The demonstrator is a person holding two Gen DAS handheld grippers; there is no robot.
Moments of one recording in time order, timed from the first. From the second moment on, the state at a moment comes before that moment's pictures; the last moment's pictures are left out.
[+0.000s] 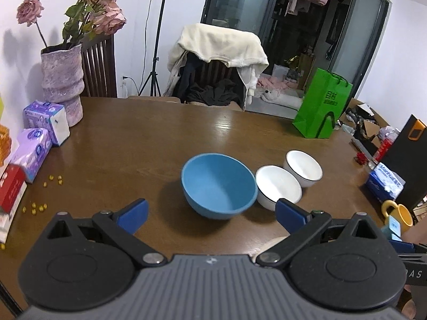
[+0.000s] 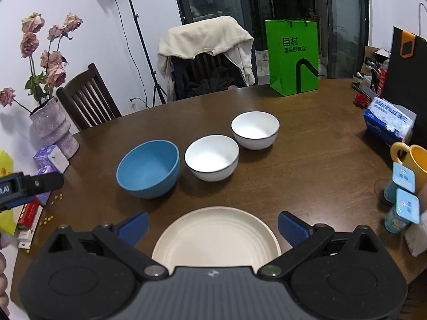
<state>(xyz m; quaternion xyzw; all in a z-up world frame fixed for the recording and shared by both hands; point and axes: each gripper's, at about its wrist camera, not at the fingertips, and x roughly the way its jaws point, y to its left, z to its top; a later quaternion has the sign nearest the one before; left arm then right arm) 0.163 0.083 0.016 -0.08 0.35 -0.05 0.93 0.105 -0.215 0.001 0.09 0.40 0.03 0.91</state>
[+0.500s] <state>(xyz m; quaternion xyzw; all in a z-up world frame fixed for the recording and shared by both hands) 0.302 0.119 -0.030 -0.06 0.41 -0.05 0.91 0.227 -0.158 -0.037 0.10 0.45 0.03 0.89</state>
